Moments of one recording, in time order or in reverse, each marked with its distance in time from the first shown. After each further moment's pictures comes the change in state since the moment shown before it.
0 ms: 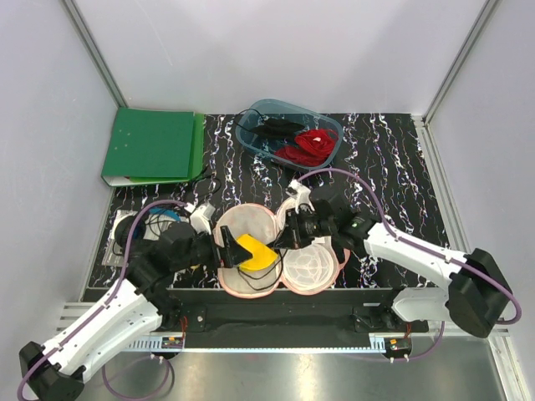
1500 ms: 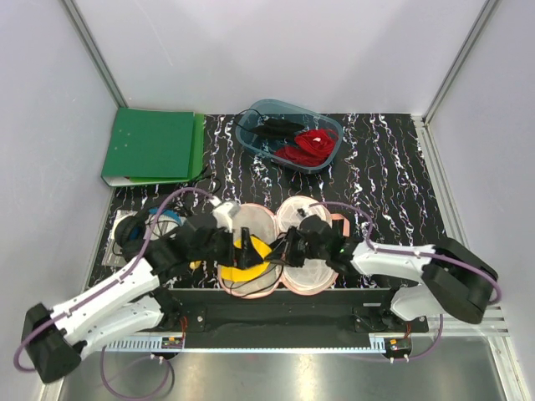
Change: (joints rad) left arm -0.086 0.253 0.140 -0.010 -0.008 0.119; right arm 0.153 0.110 -0.262 0.417 0.243 0.726
